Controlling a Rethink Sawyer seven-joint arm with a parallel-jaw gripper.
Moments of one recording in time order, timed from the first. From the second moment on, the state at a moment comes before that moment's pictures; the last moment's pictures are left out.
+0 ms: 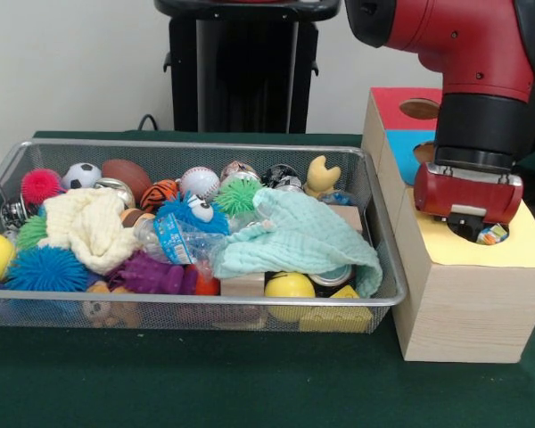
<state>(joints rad) 0.26 -0.35 -0.27 1.46 0.18 -0.02 1.93</state>
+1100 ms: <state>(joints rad) 0.25 -0.36 -0.25 1.45 0.14 -0.02 1.93</state>
